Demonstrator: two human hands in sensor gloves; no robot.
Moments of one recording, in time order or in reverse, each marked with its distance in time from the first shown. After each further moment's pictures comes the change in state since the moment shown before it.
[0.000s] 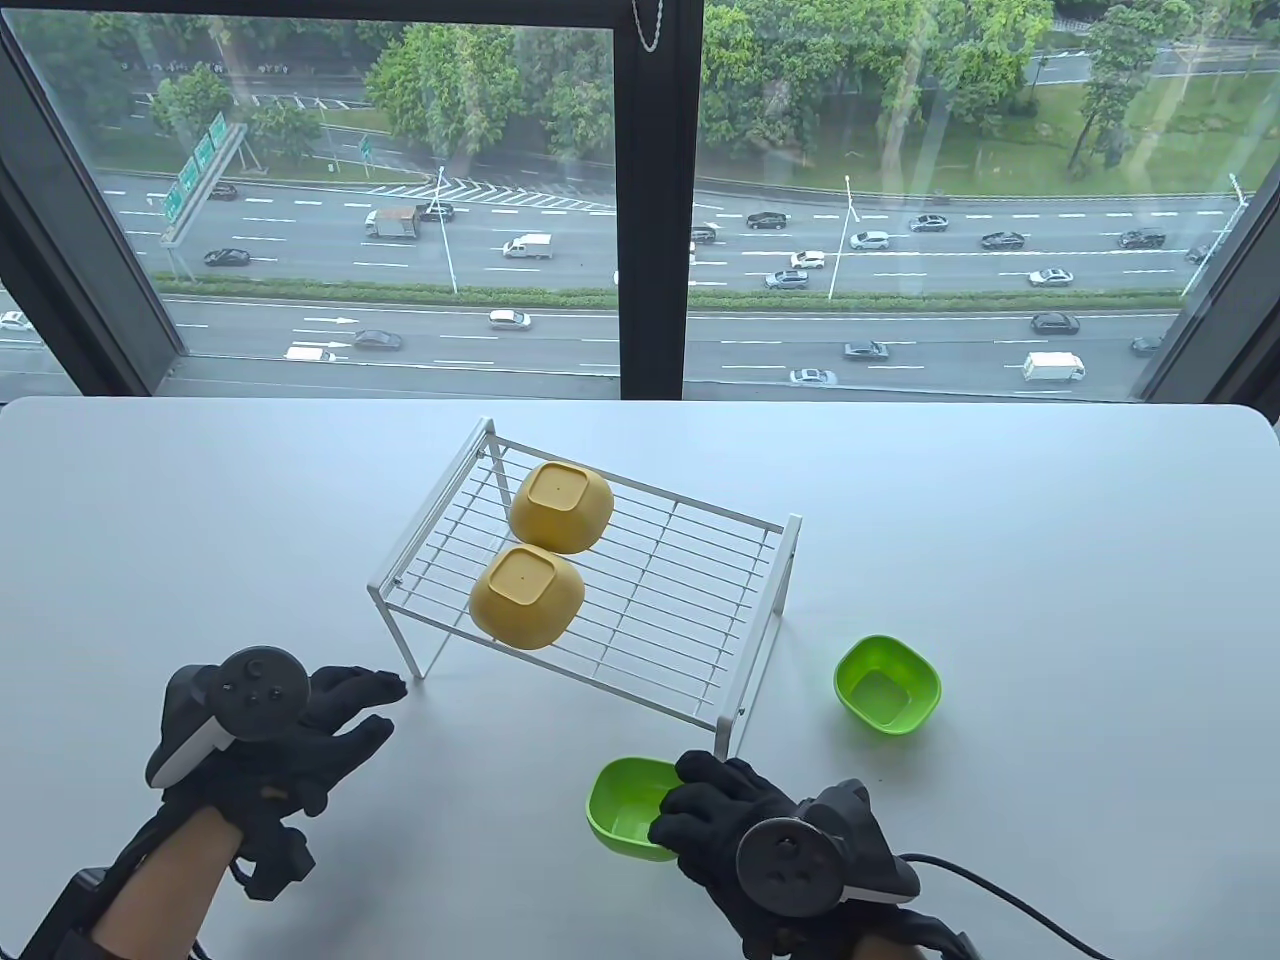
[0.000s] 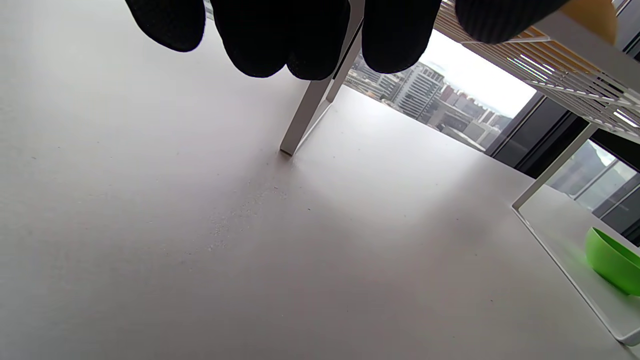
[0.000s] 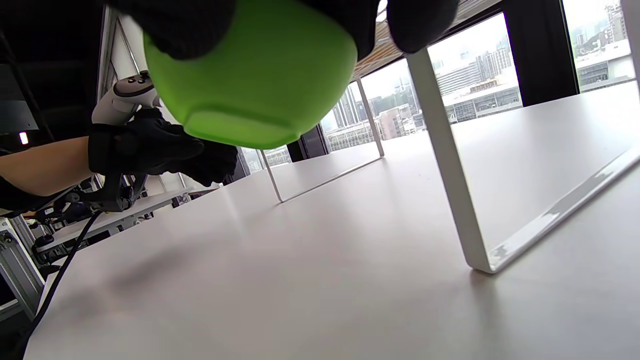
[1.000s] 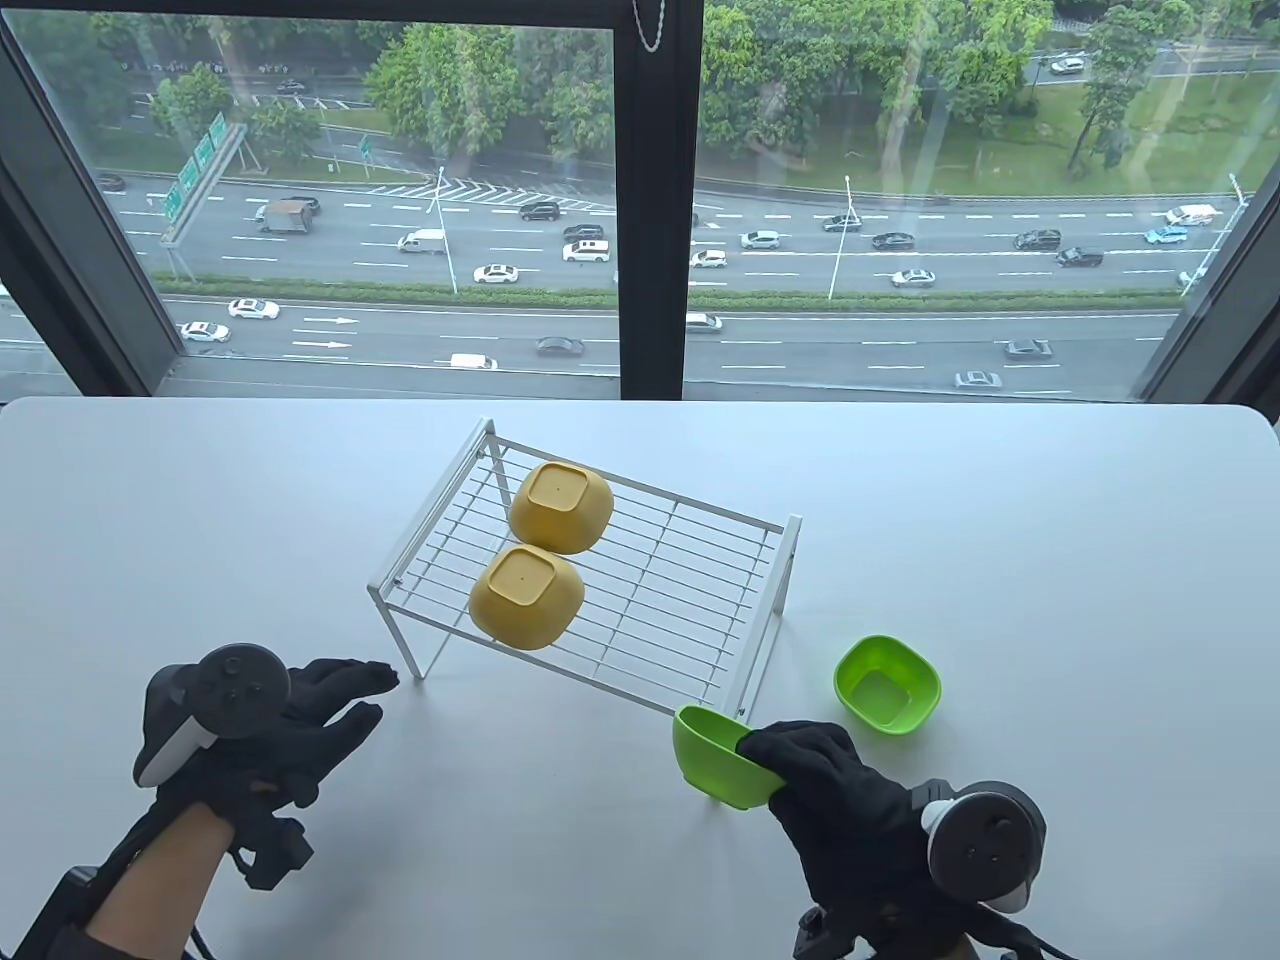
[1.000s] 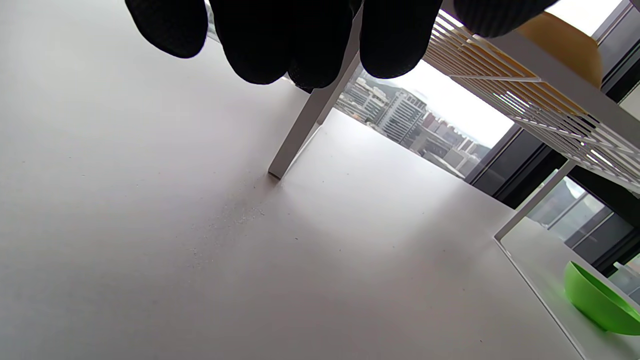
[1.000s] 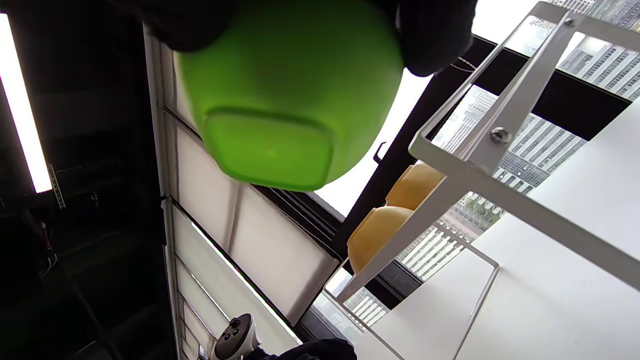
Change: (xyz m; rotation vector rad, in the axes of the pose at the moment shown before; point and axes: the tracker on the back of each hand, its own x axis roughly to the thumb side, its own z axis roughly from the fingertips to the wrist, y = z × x) left_hand -0.008 0.006 0.000 0.073 -0.048 0.066; right_hand -0.028 -0.060 0.035 -0.476 -0.012 -0.562
